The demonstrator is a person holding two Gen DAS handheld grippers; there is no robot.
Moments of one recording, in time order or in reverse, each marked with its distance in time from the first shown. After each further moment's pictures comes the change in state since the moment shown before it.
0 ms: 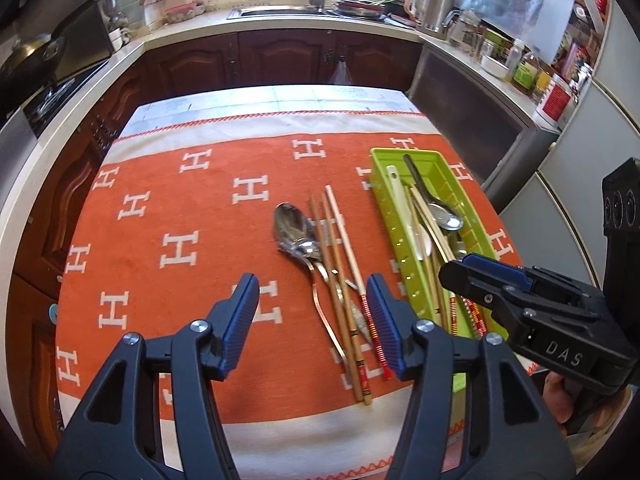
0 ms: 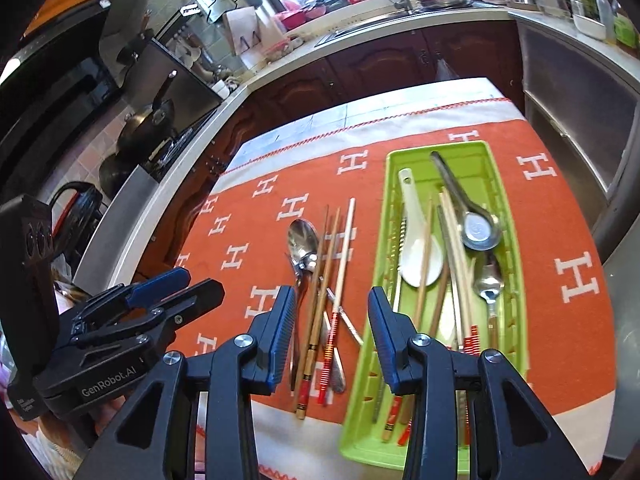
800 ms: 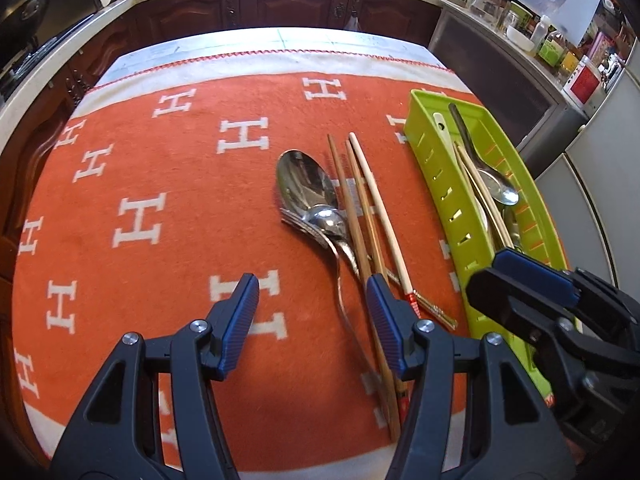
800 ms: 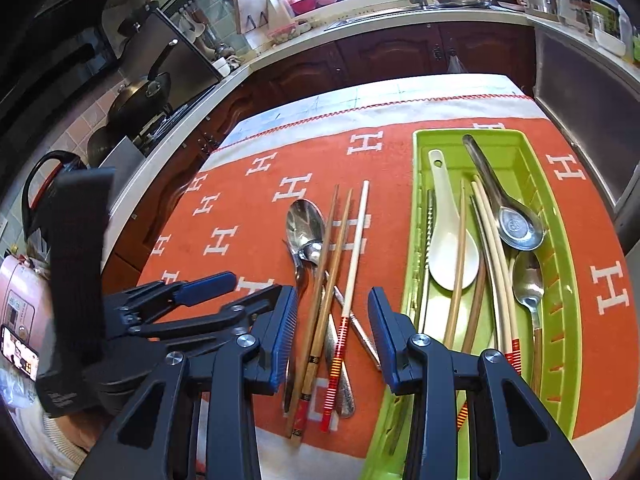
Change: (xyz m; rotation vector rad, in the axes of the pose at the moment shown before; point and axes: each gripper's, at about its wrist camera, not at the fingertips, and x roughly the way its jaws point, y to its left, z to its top) left arm 0.113 0.009 -0.010 -0.026 0.132 -0.005; right arm 0.067 0.015 -0.008 -0.068 0.023 -0.049
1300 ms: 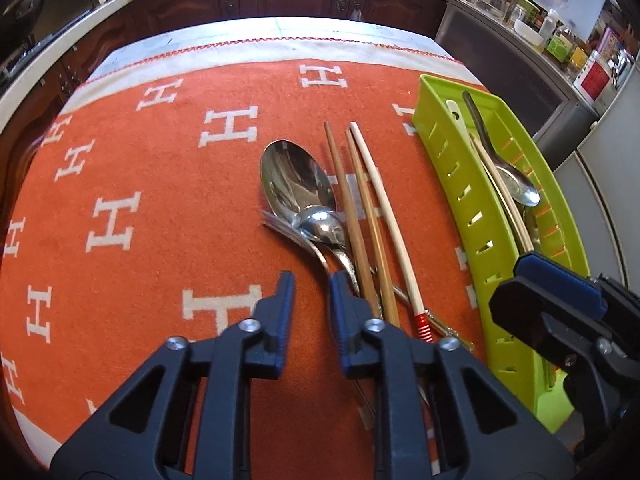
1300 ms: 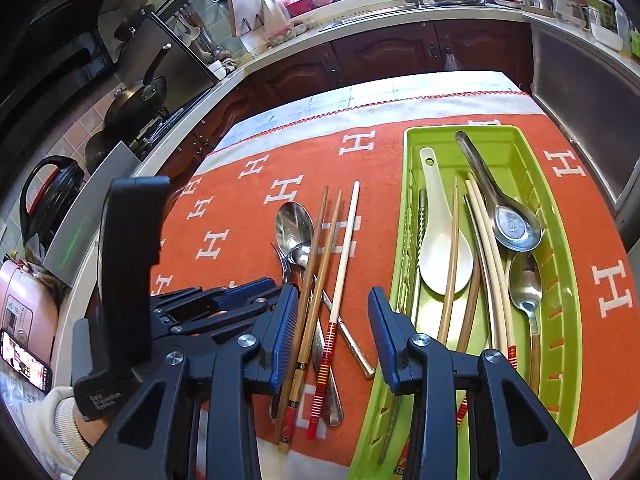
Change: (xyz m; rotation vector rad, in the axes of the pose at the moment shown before) left arm 0.036 -0.008 0.004 0.004 0.001 0.024; right arm 0.010 -0.011 0.000 0.013 -0.009 -0.002
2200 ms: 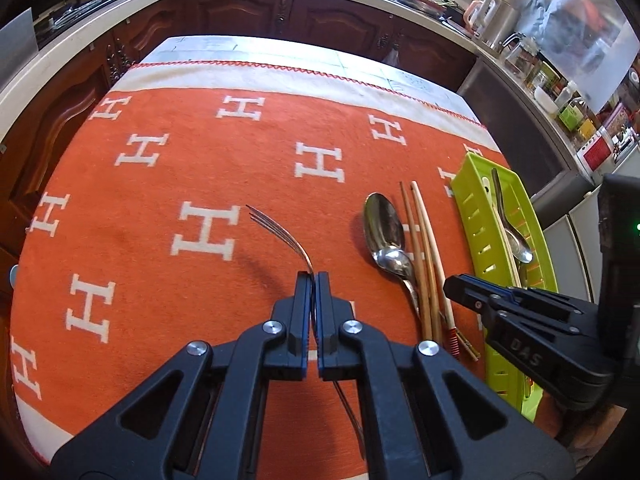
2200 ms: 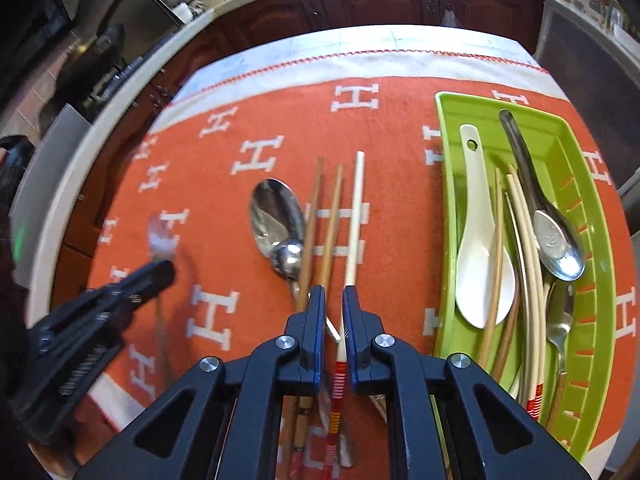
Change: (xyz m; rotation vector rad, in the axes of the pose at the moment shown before) left arm -0.051 0.090 0.004 -0.186 -0.068 -0.063; right arm 0.086 0.030 0.044 -0.011 0.227 -0.173
